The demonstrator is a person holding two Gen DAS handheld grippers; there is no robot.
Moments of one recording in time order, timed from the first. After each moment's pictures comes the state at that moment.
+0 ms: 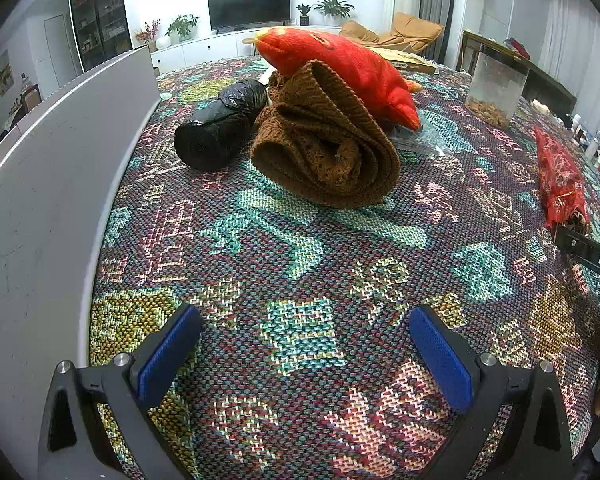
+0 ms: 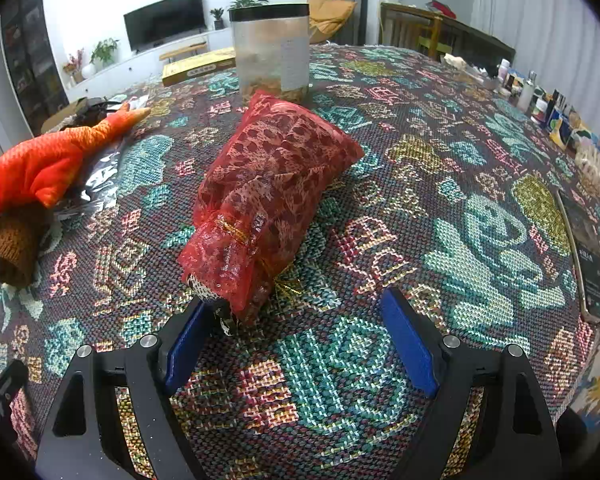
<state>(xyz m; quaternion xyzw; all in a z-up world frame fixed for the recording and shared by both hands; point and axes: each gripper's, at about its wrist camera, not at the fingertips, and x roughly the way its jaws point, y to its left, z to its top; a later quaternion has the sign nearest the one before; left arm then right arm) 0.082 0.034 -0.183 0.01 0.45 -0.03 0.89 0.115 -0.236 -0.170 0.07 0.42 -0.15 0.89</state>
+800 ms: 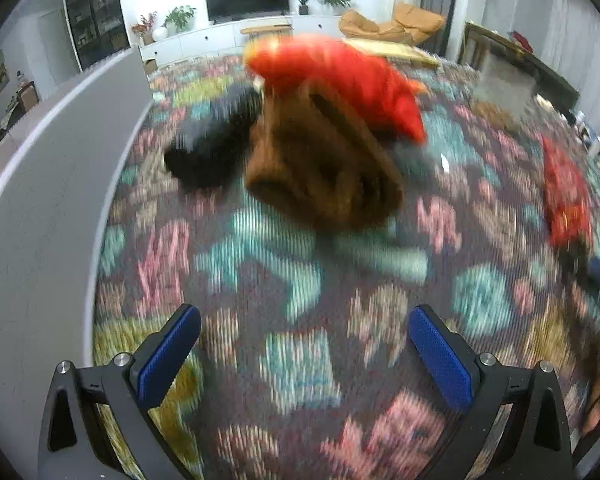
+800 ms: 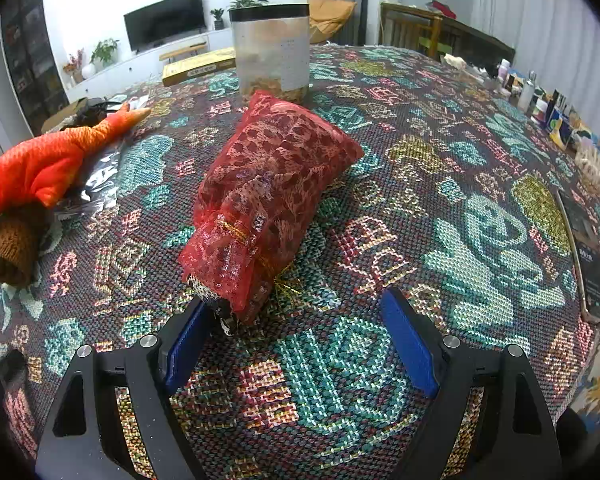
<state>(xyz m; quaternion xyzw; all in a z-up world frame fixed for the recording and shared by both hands) 0.115 0.030 -0.165 0.01 0.46 -0.03 0.89 0.115 -0.236 -0.171 0.07 0.42 -0.15 0.89</state>
